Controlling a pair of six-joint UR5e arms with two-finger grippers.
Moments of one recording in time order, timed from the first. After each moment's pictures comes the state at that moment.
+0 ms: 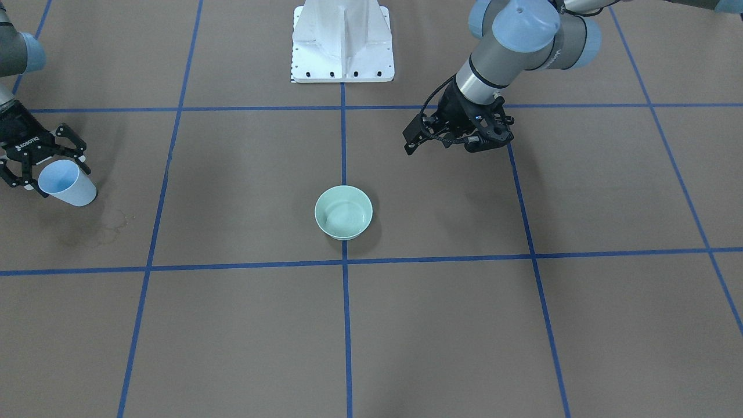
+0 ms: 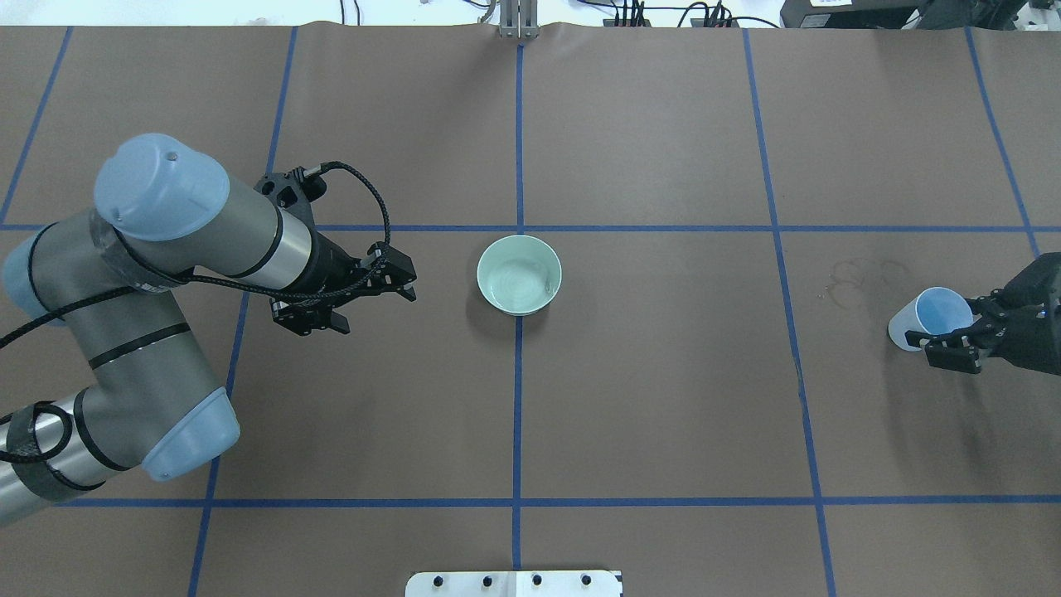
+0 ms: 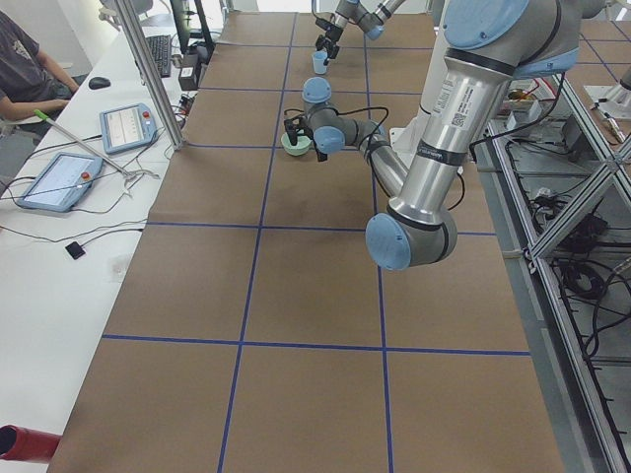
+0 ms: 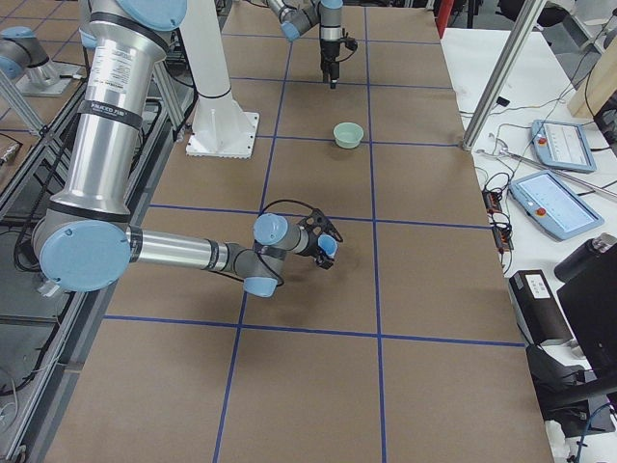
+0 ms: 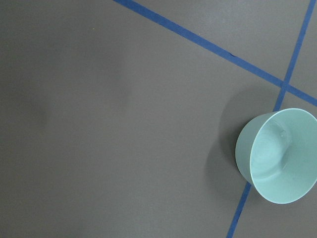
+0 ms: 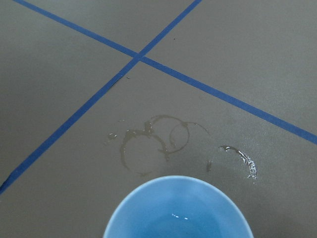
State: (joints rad) left arm -0.64 -1.99 -1.86 -1.89 -2.10 -1.60; right arm 0.79 -1.83 1.54 -0.10 1.82 0.59
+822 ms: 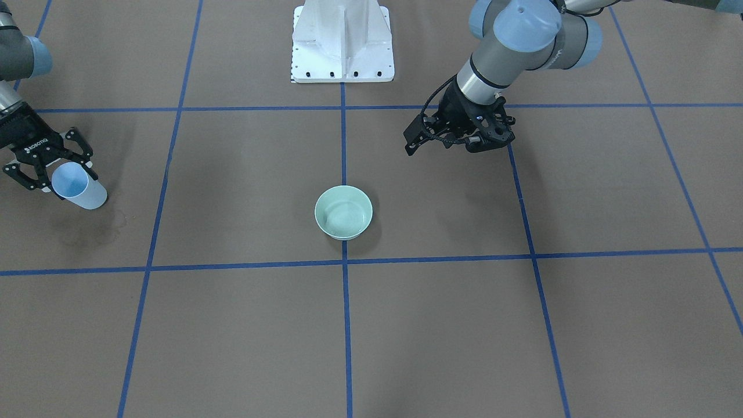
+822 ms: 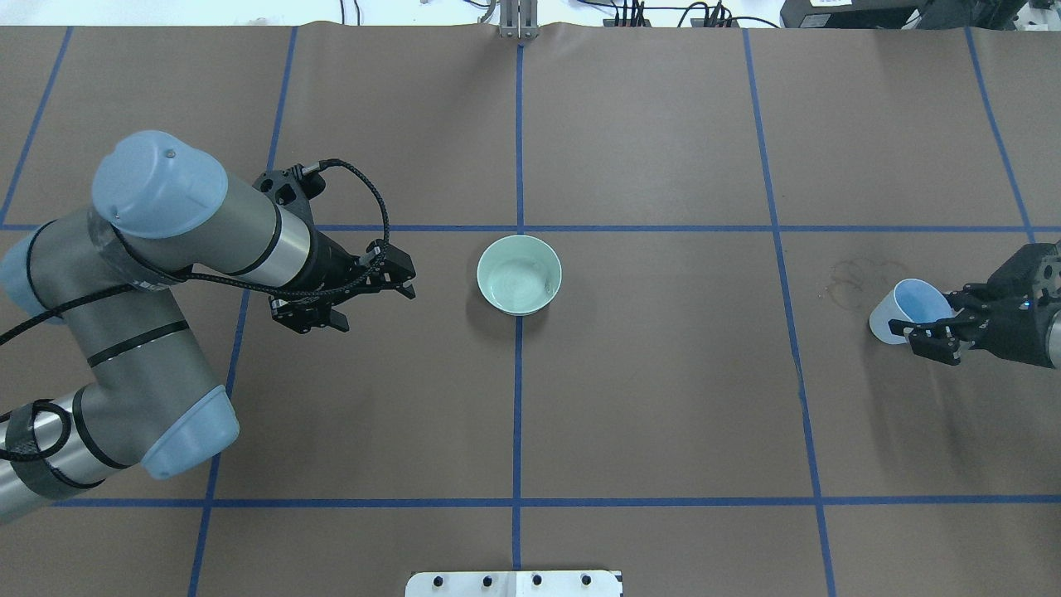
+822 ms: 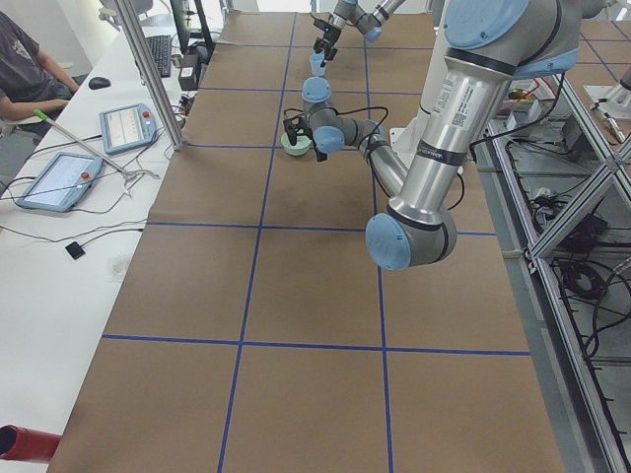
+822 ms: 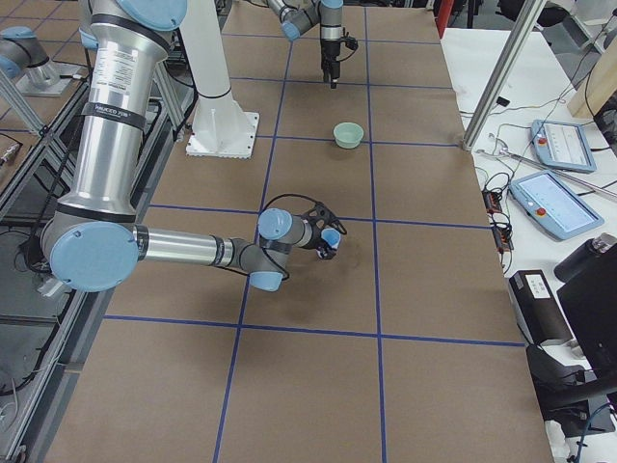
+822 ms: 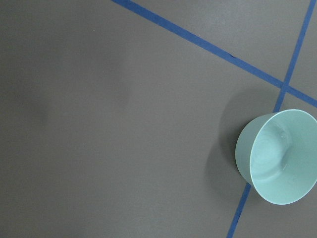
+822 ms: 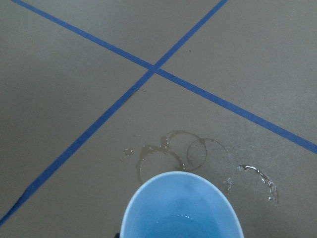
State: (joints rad) left arm -0.65 -2.00 -1.86 -1.89 -2.10 -1.60; right arm 0.79 -1.79 1.55 -0.11 1.84 0.58
